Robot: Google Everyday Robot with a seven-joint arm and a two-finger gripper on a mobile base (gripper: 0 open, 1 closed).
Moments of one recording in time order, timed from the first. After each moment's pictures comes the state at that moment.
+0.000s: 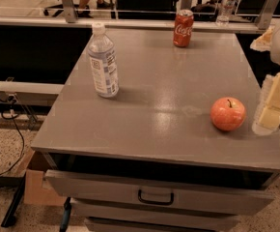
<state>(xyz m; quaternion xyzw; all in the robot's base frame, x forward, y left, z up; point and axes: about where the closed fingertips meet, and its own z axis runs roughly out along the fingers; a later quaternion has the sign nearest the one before) 0.438 -0.217 0.976 -0.60 0.78 -0.03 0.16</state>
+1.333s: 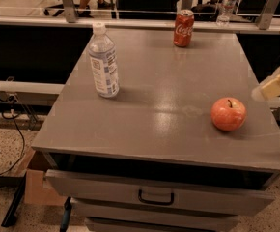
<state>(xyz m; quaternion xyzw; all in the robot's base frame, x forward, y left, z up) 0.516 -0.280 0.967 -0.44 0.81 0.08 0.39</state>
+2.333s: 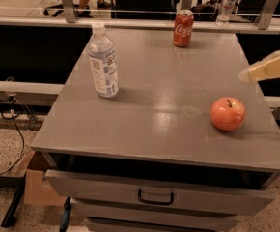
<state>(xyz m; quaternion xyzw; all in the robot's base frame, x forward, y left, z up) 0.566 -0.292 0.967 -0.35 0.80 0.10 0.49</state>
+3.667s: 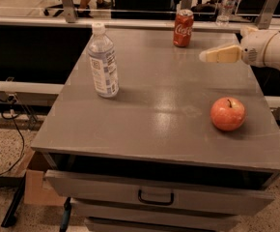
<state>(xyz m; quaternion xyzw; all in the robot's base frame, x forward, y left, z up) 0.710 -0.257 0.927 -0.29 0.73 0.14 0.60</state>
